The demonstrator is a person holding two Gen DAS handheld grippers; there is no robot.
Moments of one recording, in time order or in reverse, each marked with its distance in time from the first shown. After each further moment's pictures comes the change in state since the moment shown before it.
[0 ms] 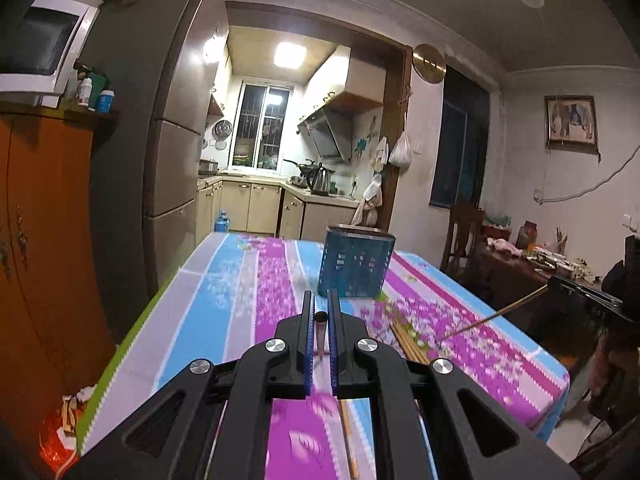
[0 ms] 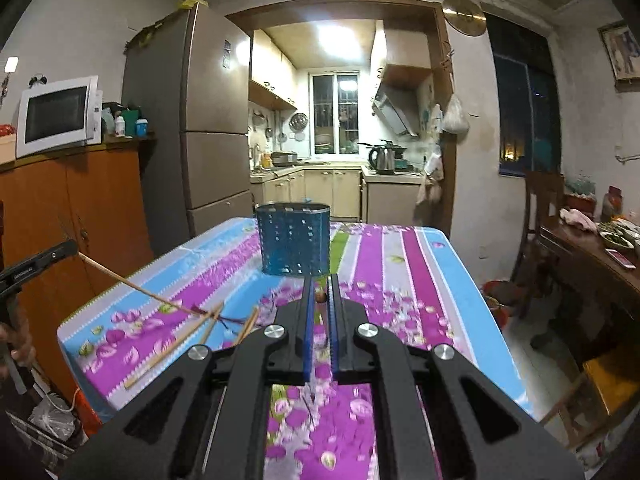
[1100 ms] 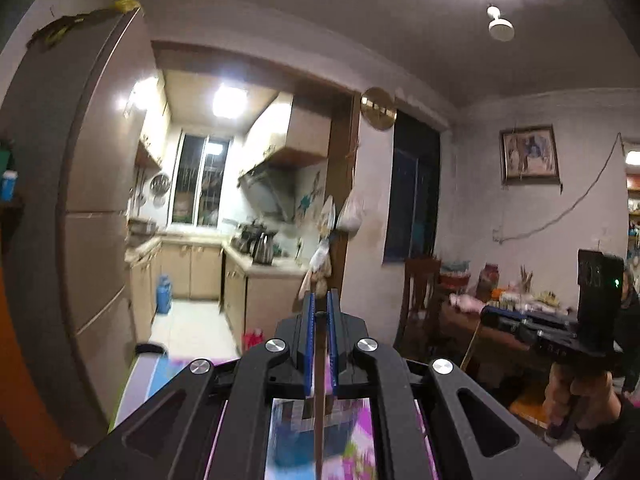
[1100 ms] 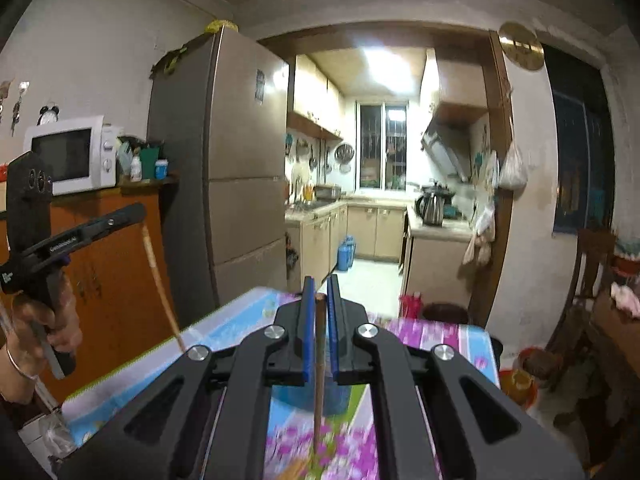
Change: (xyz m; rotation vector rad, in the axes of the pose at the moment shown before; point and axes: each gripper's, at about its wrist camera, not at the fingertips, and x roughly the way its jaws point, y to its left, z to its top) left arm 0.165 -0.032 0.218 0.067 -0.189 -0.224; right arm 0.125 -0.012 0.205 -0.080 -0.121 0.155
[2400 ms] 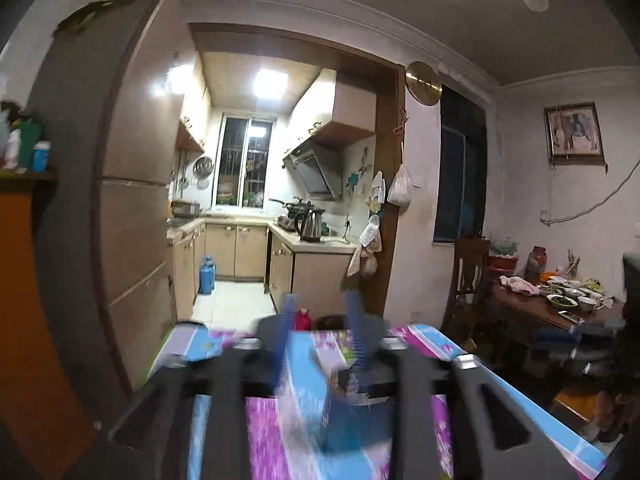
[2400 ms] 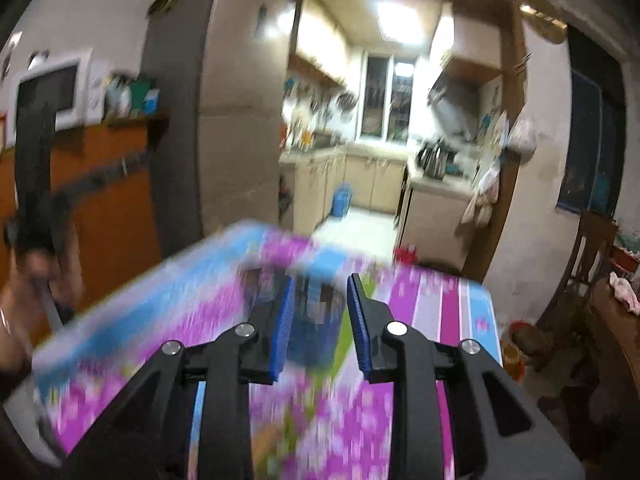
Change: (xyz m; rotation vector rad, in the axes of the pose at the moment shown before) left arm 0.016 0.033 -0.080 -0.013 0.088 0.185; right arm 0.019 0.002 -0.110 -0.080 0.308 0.008
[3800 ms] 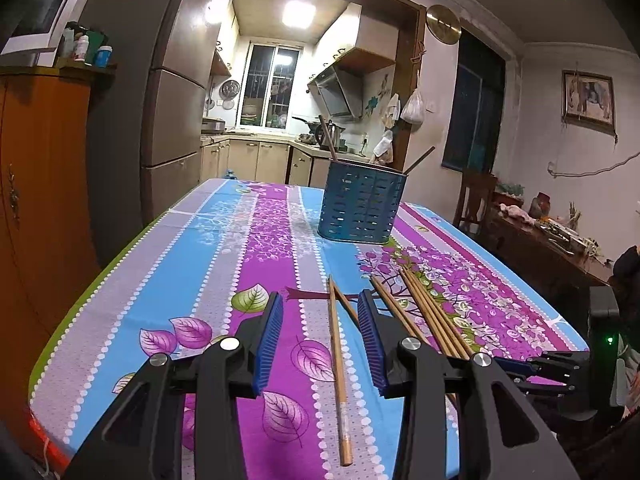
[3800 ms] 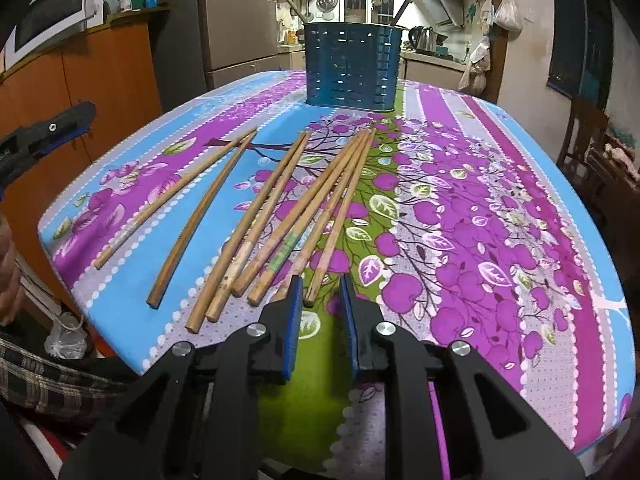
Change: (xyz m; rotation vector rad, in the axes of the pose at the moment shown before) left arm -0.175 -0.025 -0.186 -0.067 0.257 0.075; right arm -0.015 0.132 -0.208 0.155 0.269 -0.066
